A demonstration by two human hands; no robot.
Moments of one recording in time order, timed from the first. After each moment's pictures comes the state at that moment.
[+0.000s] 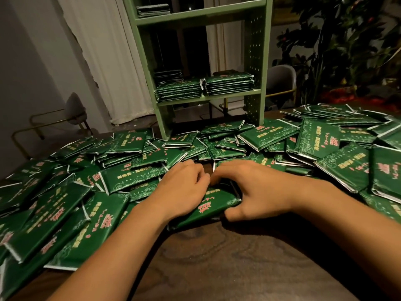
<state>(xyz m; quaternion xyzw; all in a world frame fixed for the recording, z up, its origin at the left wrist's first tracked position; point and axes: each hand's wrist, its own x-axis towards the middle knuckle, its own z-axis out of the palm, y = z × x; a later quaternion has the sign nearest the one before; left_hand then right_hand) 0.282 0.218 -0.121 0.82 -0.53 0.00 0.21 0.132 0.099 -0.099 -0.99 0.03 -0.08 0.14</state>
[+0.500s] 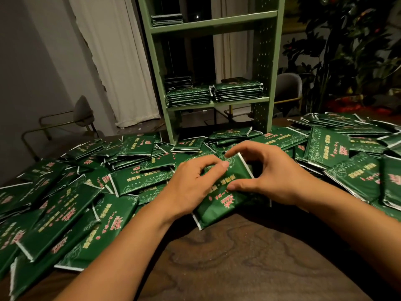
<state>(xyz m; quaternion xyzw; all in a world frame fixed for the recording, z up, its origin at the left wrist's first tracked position) 0.282 0.222 -0.109 0.70 -0.56 -0.10 0.44 0.132 0.083 -0.097 -0.88 0.10 -0.24 0.41</state>
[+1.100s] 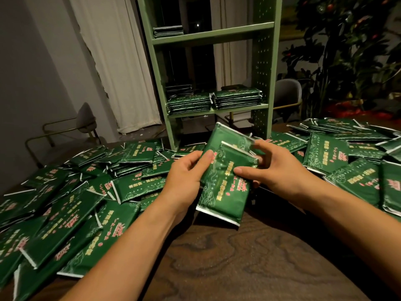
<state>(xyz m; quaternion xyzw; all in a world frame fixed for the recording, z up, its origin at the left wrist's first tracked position) 0.276 0.214 -0.104 0.59 -0.34 -0.24 0.69 0.131 0.084 -0.090 -0.75 0.17 -0.26 0.59</state>
